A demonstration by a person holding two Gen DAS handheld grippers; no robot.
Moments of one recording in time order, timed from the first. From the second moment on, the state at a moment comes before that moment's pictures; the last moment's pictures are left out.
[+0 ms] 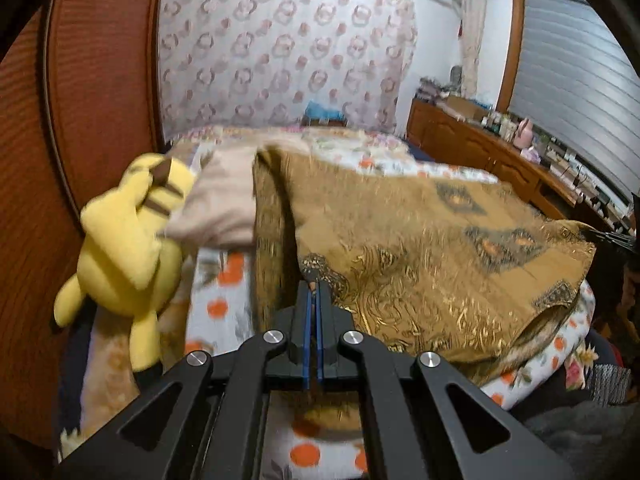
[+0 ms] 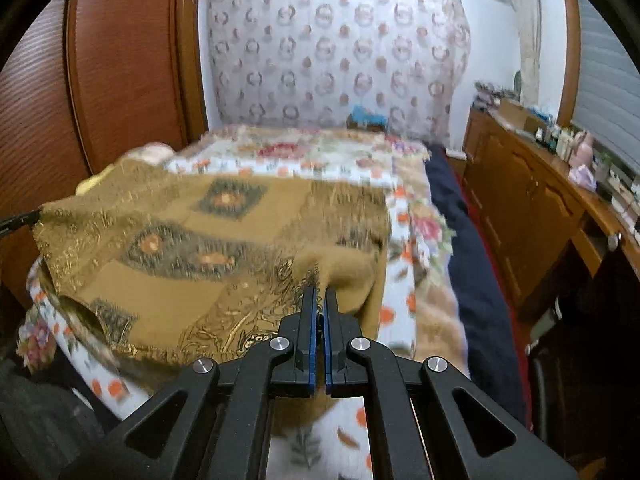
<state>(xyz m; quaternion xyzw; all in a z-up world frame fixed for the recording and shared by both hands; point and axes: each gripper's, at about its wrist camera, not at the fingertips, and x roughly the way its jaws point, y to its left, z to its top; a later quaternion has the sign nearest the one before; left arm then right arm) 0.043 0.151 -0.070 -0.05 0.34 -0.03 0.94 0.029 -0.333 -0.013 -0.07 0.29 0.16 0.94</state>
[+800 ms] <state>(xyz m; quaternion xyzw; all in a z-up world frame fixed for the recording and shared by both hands) 0.048 0.162 -0.101 -0.07 0.36 0.01 0.93 0.016 -0.255 -0.059 -0.08 0.24 0.19 0.95</state>
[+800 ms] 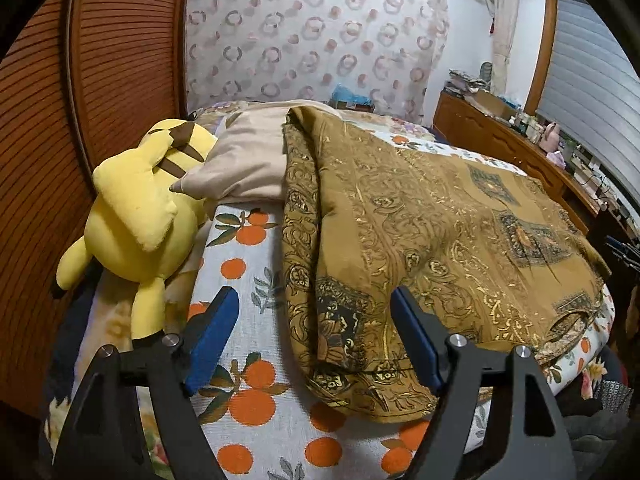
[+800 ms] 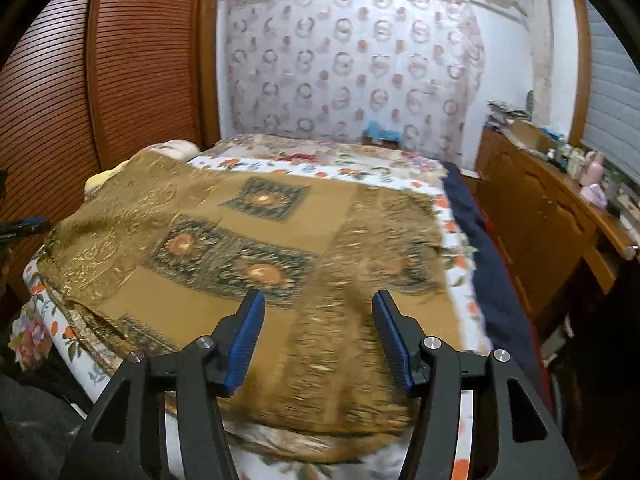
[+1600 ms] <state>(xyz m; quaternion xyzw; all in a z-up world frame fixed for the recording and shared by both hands) 0.056 0.162 -0.121 -0.08 0.37 0.00 0.92 0.074 -0.198 -0.106 -0.09 0.31 0.19 0.93</state>
